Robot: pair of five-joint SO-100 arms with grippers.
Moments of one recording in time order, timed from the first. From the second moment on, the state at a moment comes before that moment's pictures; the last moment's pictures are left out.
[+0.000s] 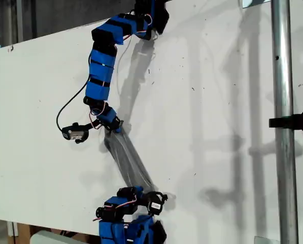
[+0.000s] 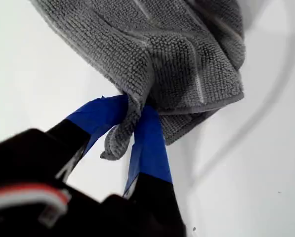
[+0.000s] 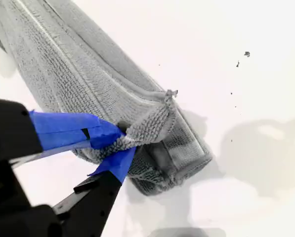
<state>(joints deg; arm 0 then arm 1) -10.5 123.4 127.1 81.8 -94.8 20.7 51.5 56.2 56.2 26.2</state>
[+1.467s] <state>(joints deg) 10.9 171.2 152.4 79.8 -113.1 32.0 83.8 89.9 69.2 27.9</state>
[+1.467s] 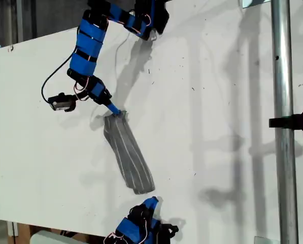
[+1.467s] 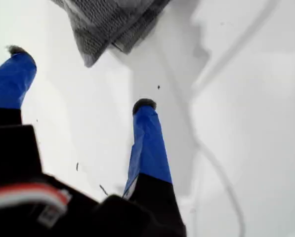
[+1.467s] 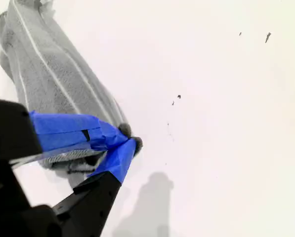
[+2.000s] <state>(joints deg) 12.4 197.8 177.4 70.4 -110.1 39.5 78.8 98.0 55.5 33.3</state>
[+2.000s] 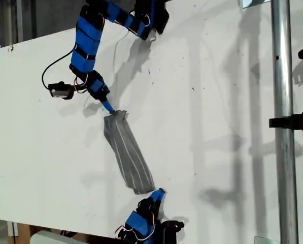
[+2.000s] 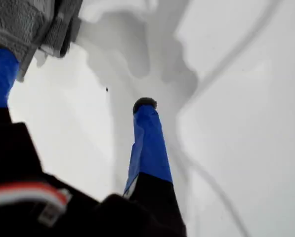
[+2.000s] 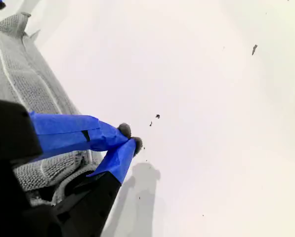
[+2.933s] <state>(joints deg) 12.4 198.5 178.0 73.2 -110.1 23.2 53.3 69.3 50.4 43.2</state>
